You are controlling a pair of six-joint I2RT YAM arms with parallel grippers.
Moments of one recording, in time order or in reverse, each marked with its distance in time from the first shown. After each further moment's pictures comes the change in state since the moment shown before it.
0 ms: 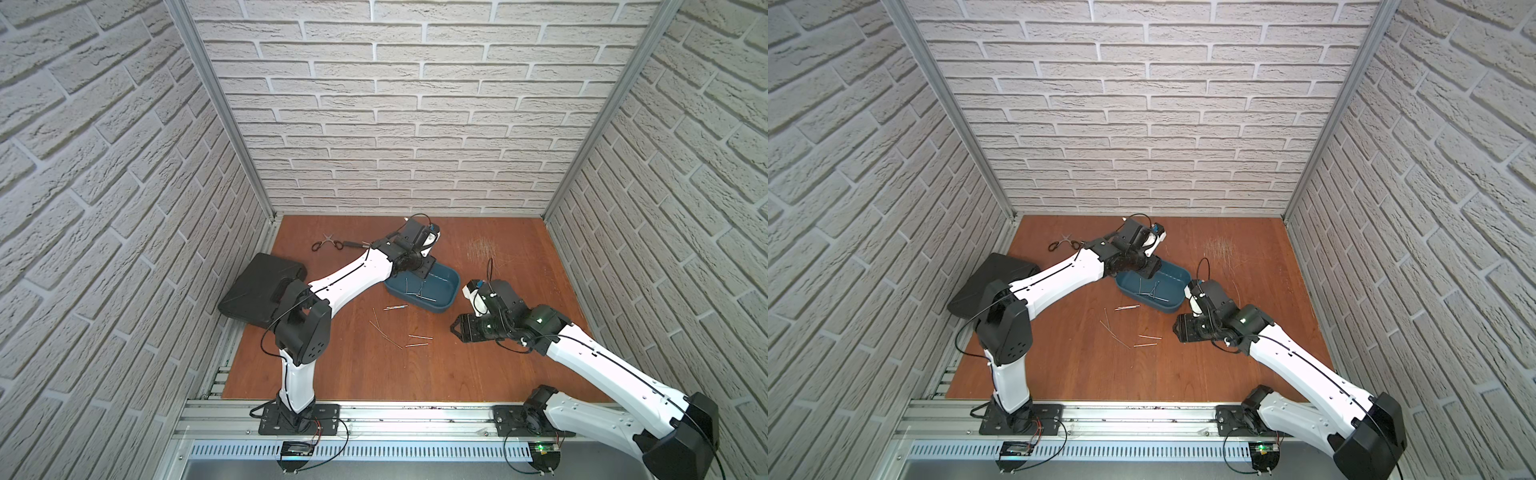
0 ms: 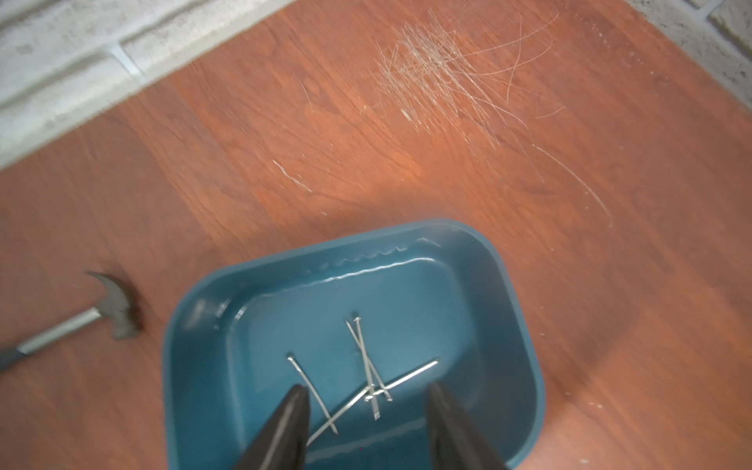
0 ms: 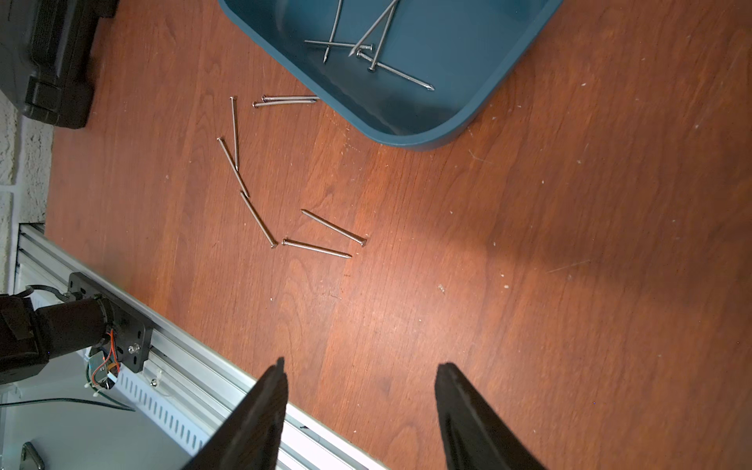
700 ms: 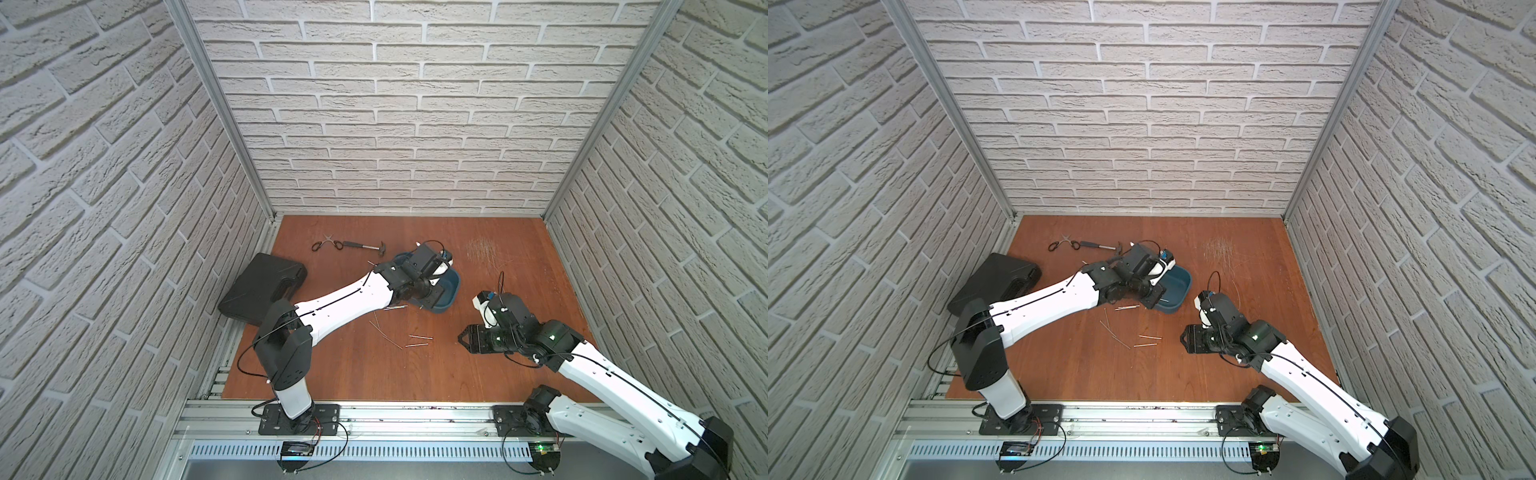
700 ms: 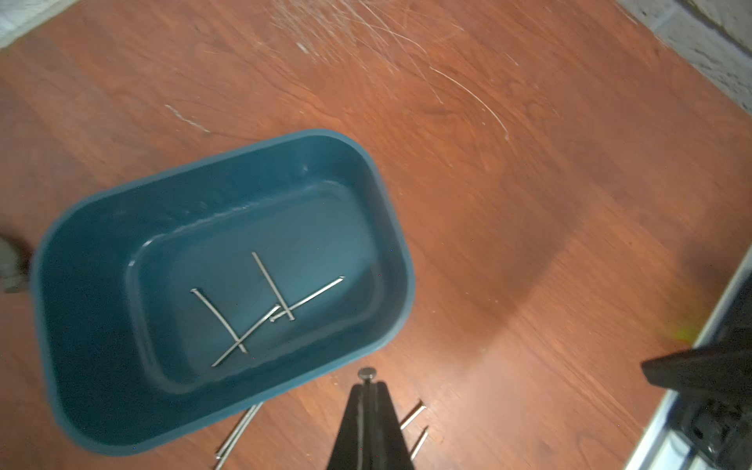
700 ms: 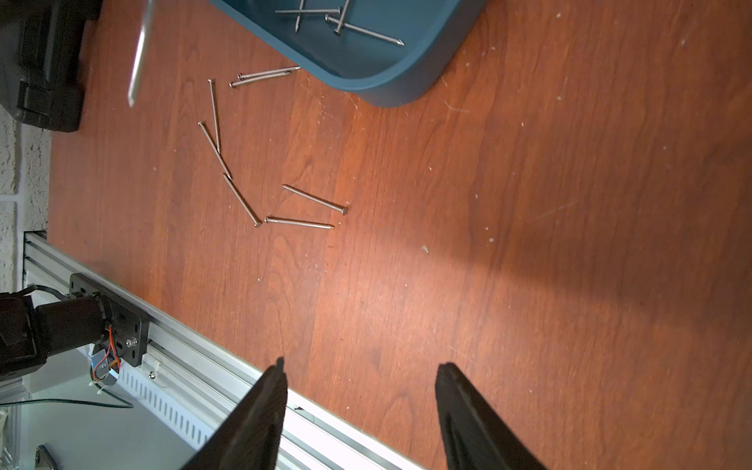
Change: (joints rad) left arm -0.142 -0.169 -0.176 -0.044 -0.006 -0.048; right arm 0.000 -0.133 -0.108 -0.004 0.003 0.073
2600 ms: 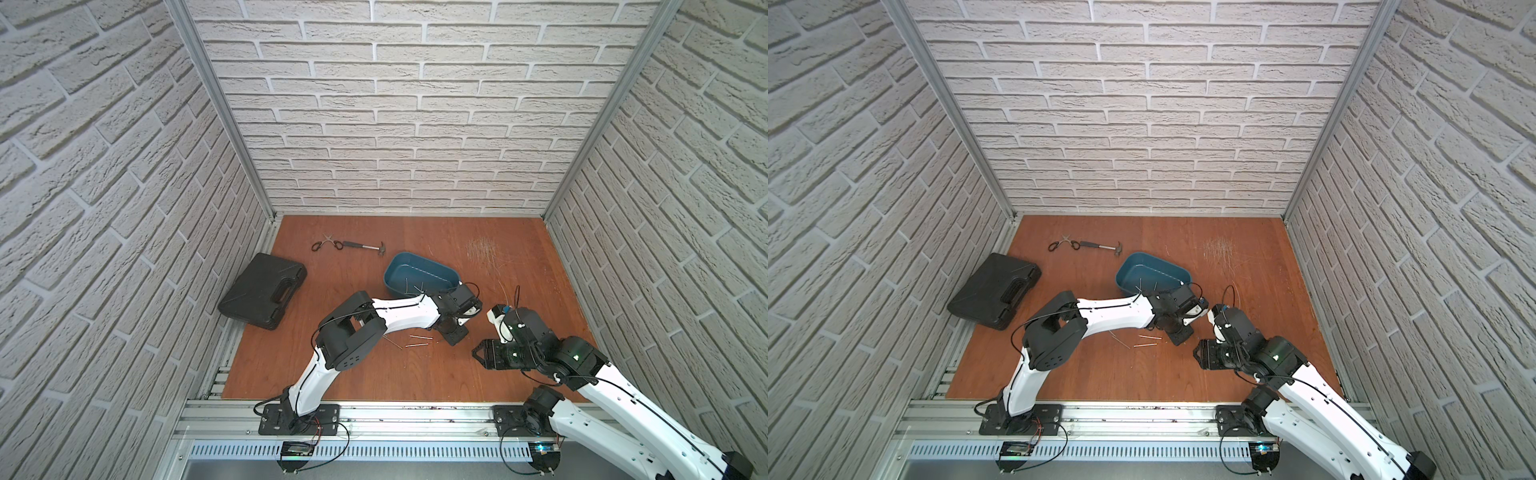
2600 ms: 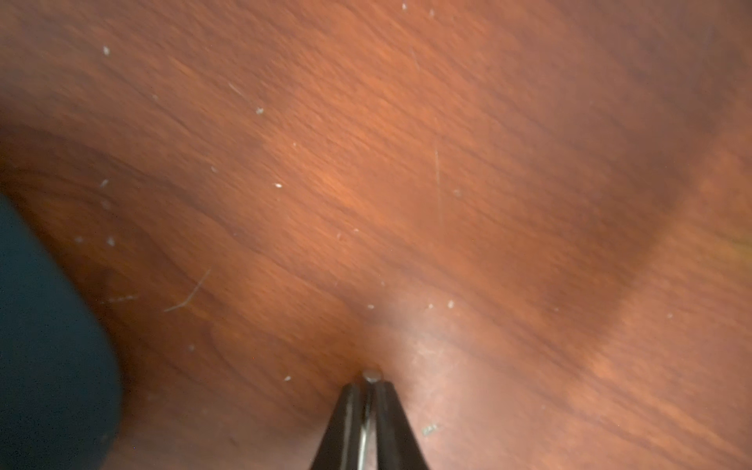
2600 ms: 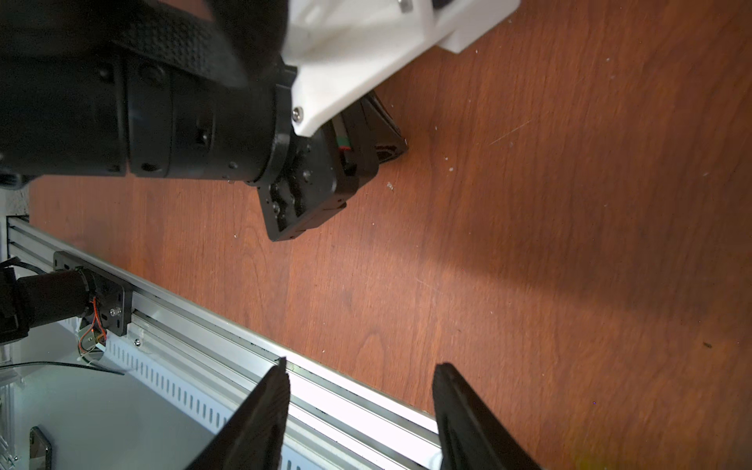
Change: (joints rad) left arm -0.220 0.410 0.054 0.096 0.089 0.026; right arm 0.000 -0.228 -0.069 -0.197 0.012 0.030
